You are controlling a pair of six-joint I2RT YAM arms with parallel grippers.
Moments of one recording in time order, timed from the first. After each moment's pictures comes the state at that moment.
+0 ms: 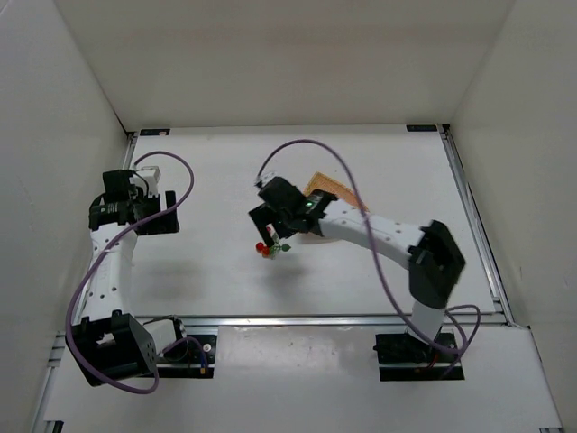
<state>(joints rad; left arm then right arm) 0.22 1.16 1.06 -0.85 0.15 0.14 0.96 1.69 1.44 -0.67 0.24 0.28</state>
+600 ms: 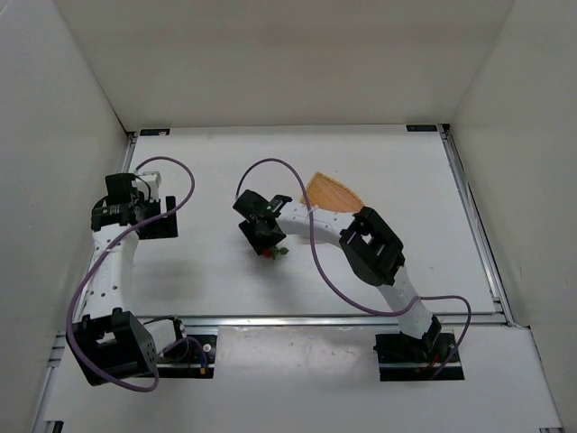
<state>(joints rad) 0.22 1.15 1.02 -0.85 0.10 0.16 1.01 2.22 1.76 -0.72 0.13 0.27</state>
